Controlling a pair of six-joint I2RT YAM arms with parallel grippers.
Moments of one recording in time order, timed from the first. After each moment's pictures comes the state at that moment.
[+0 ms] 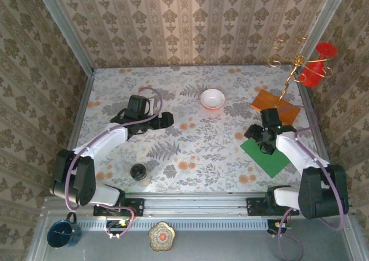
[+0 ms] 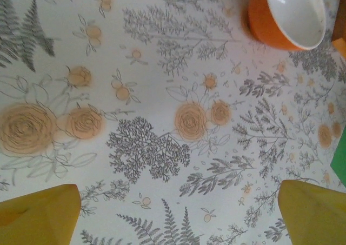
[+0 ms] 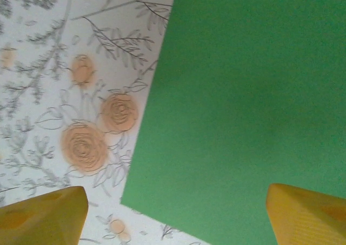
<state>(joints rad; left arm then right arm) -0.42 1.41 0.88 -0.31 0.31 -0.46 0.04 1.28 0.70 -0.61 0.02 0.74</state>
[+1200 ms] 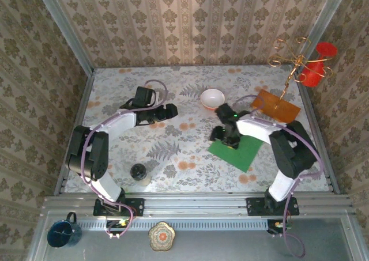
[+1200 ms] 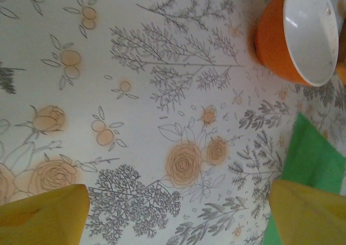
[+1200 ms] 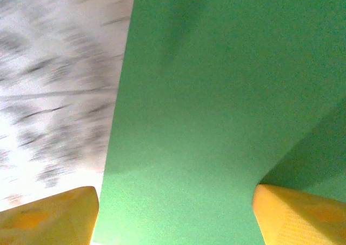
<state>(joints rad) -0.37 1.66 1.05 -0.26 0.40 -0.52 0.52 1.75 1.04 -0.62 -0.08 0.83</state>
